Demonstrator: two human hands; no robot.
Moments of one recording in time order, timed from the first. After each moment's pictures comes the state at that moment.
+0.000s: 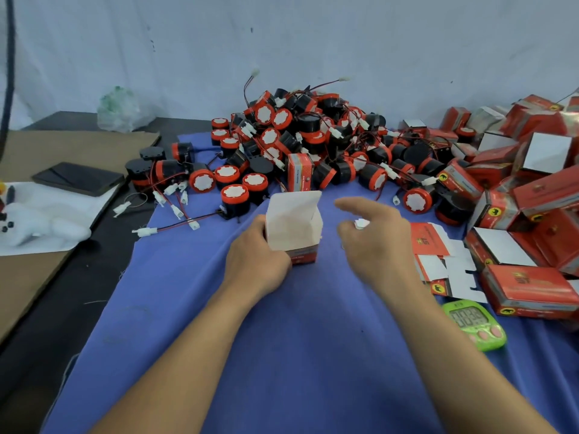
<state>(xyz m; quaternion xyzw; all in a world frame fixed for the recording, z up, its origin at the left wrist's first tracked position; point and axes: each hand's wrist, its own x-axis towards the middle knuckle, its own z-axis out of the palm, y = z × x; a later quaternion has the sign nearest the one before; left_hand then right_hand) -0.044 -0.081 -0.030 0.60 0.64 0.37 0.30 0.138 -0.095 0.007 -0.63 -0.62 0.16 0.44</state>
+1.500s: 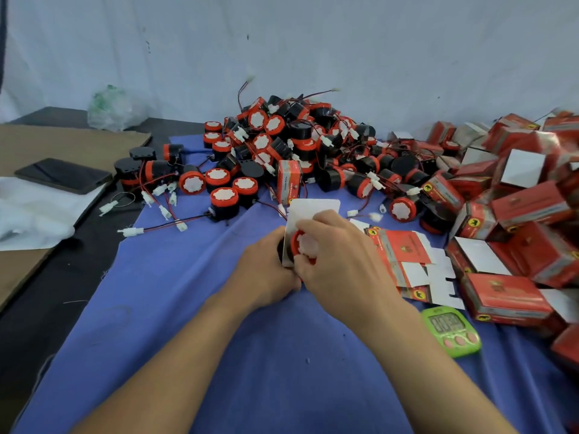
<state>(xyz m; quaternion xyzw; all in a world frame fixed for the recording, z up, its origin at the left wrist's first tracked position) -0.024 -0.074 -0.049 0.70 0.56 0.31 0.30 0.117 -0.129 0.032 -0.56 -0.78 0.02 0.26</state>
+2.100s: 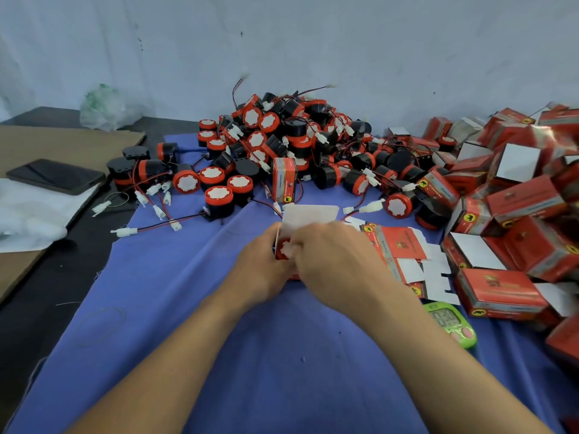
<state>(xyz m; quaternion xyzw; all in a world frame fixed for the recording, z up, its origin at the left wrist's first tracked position) -0.020 -0.085 -0.035 0.66 0.54 0.36 0.38 0.115 -0.120 0.039 -0.57 -0.82 -0.04 0.09</state>
